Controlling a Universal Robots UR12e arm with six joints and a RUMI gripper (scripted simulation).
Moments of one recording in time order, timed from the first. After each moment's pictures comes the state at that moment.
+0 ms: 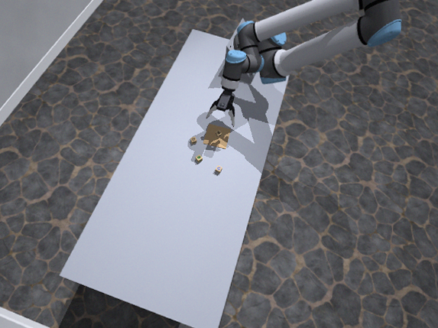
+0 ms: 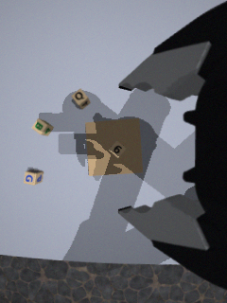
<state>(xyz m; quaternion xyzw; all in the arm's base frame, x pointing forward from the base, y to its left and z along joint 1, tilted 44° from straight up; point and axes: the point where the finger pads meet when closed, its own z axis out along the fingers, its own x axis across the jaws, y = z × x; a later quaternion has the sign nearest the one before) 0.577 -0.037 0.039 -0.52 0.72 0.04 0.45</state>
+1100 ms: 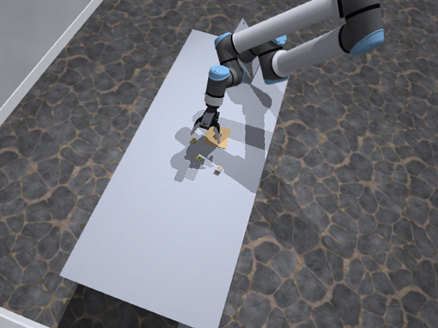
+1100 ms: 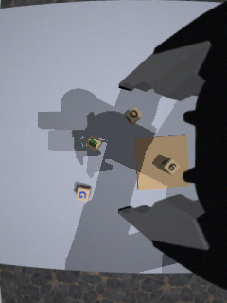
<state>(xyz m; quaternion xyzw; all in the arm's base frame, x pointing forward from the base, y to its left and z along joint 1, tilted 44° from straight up) 0.705 -0.089 0.026 -0.52 0.72 0.05 0.45</state>
